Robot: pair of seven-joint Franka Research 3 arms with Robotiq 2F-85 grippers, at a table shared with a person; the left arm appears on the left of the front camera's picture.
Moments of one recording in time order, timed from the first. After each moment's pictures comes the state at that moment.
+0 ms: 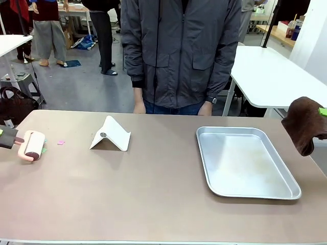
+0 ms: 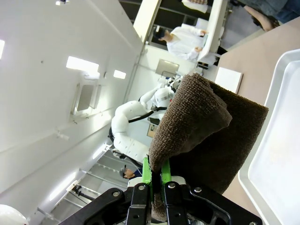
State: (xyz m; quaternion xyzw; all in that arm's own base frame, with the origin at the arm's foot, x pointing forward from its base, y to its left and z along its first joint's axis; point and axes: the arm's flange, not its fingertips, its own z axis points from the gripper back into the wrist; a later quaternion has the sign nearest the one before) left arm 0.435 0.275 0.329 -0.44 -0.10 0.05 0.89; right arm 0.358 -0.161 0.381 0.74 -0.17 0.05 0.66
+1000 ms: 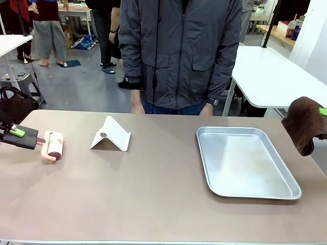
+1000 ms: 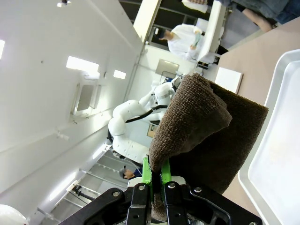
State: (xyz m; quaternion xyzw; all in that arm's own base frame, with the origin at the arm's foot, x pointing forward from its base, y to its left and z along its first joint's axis) left arm 0.456 0.201 0.331 -0.44 -0.04 0.02 0.90; right arm 0.358 -0.162 0.381 0.74 -0.17 0.05 0.66
